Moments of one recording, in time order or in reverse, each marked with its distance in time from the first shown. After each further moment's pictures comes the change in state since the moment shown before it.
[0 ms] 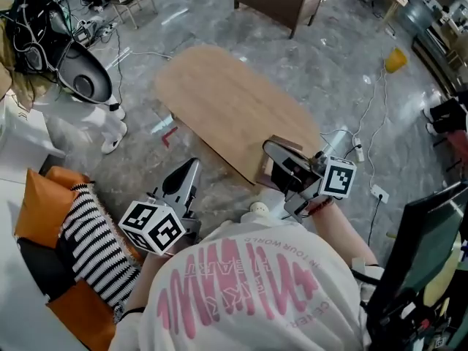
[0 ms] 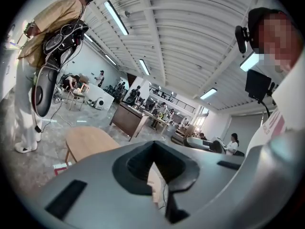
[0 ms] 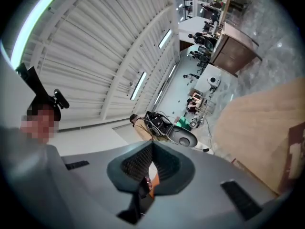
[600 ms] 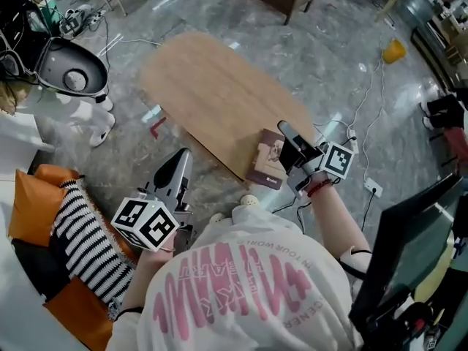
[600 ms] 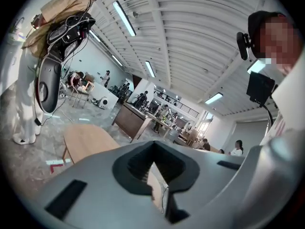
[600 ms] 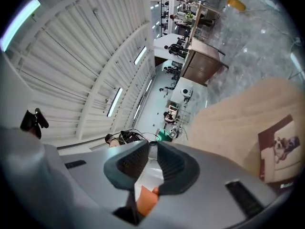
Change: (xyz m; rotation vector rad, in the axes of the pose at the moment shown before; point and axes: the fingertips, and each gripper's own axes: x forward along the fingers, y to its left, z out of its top) left arm 0.039 0.017 -0.002 -0.061 -0.034 0.040; right arm -0.046 -0.121 0.051 0.175 -0.186 -0.197
